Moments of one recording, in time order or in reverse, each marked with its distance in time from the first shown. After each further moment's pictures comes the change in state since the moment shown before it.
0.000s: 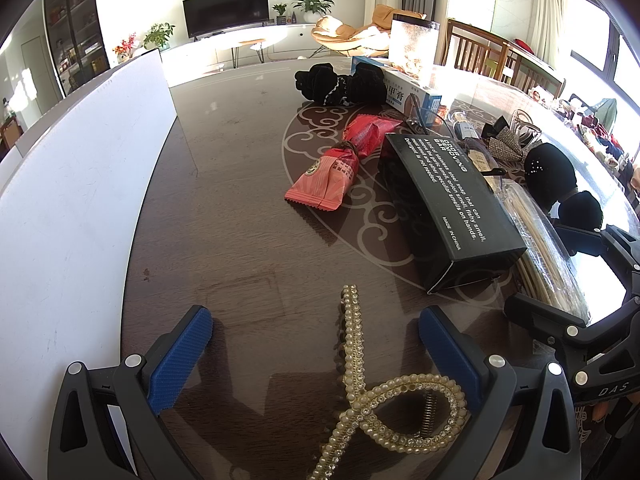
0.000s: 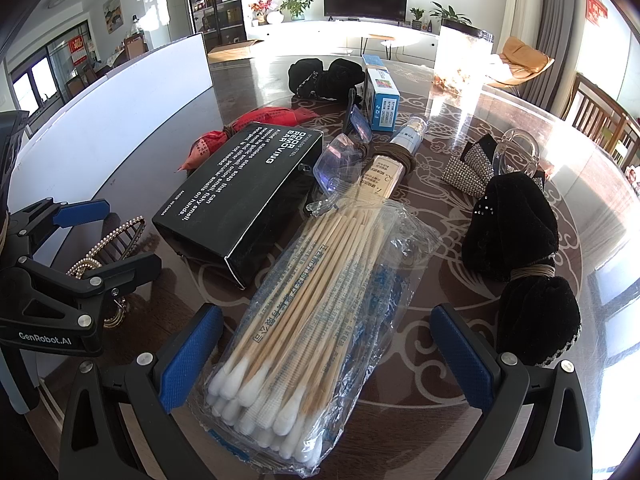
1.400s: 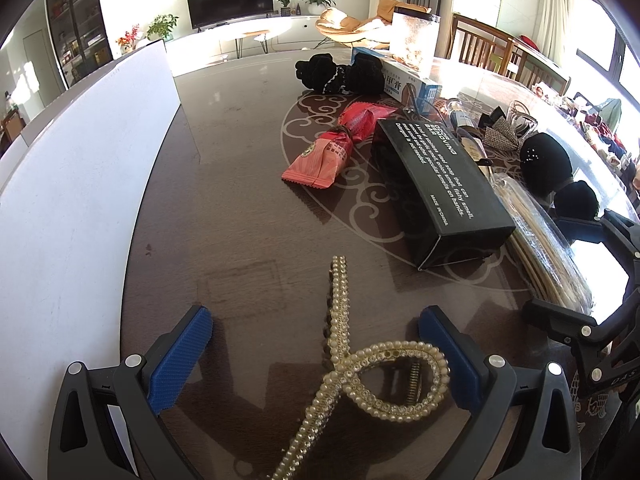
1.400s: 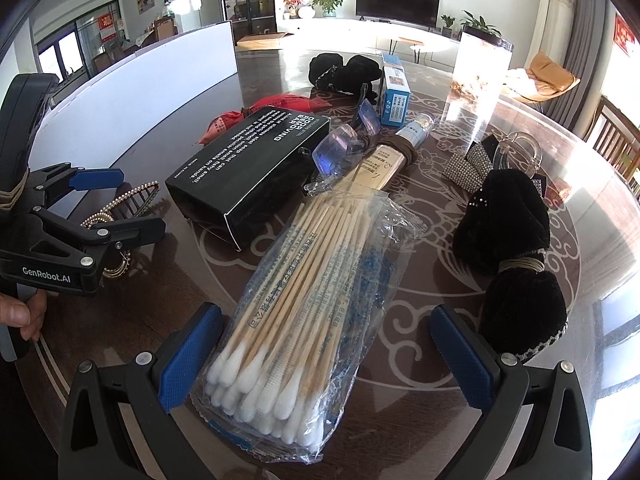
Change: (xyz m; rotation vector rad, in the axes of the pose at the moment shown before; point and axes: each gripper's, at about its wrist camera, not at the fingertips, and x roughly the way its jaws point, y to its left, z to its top) left arm -0.009 -0.008 -0.012 -0.004 0.039 0.004; right arm -0.002 -0.008 -0.007 -0.115 0.020 0.064
